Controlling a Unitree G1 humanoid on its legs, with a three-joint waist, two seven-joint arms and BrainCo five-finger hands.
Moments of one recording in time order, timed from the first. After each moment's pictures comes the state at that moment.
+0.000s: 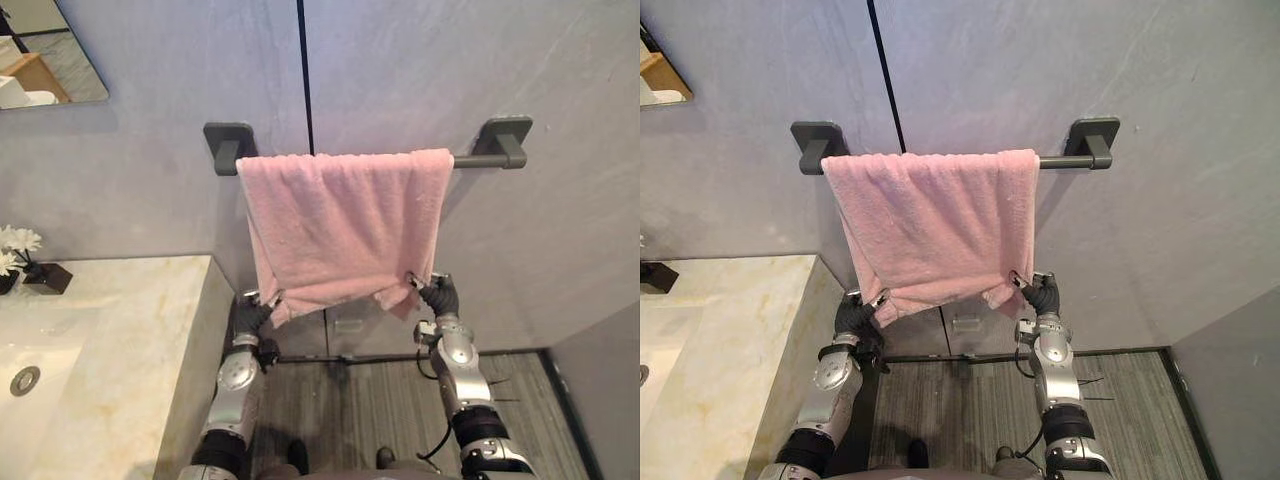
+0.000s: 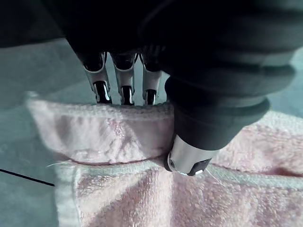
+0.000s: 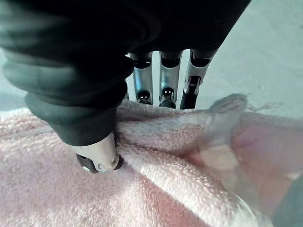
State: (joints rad) left arm -0.02 0.05 0.02 0.44 -0.28 -0.24 0.16; right arm -0.14 -0.01 -0.16 0.49 0.08 -0.19 -0.16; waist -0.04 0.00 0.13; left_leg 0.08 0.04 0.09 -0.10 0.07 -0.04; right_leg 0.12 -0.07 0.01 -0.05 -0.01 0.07
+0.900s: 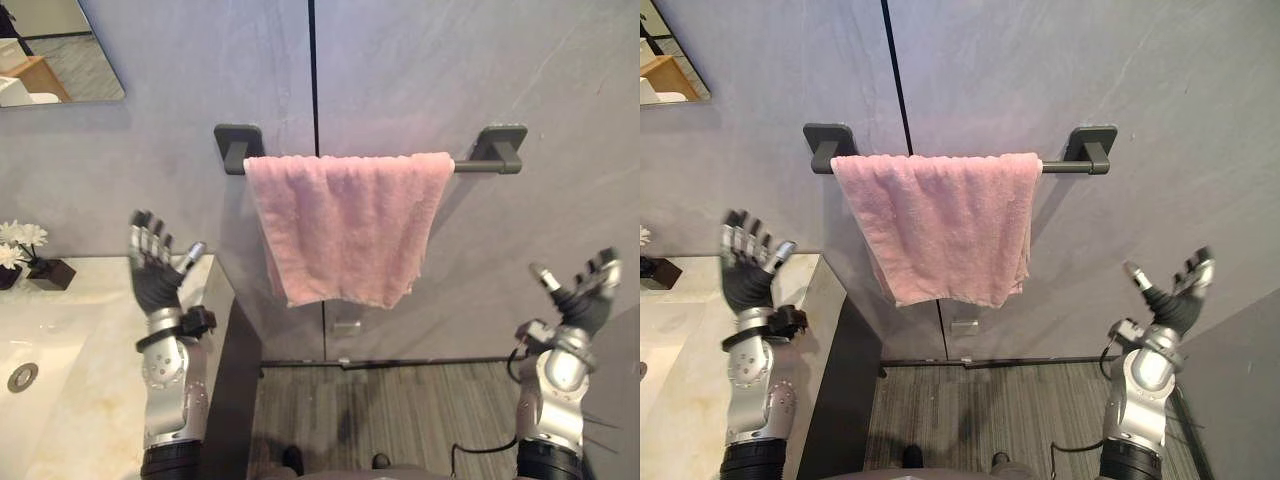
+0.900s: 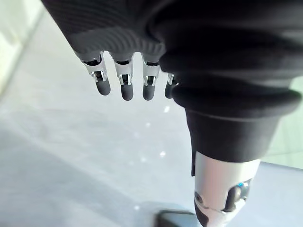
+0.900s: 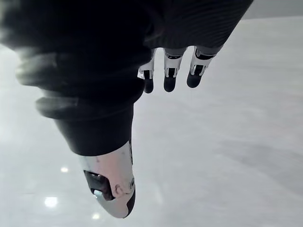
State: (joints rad) left arm 0.02 0.13 0.21 -0.21 -0.31 -0.31 0.20; right arm -0.03 -0.10 -0.46 -0.13 0.11 -0.25 -0.31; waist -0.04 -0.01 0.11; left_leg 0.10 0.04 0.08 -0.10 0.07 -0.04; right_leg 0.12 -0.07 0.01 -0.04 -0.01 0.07
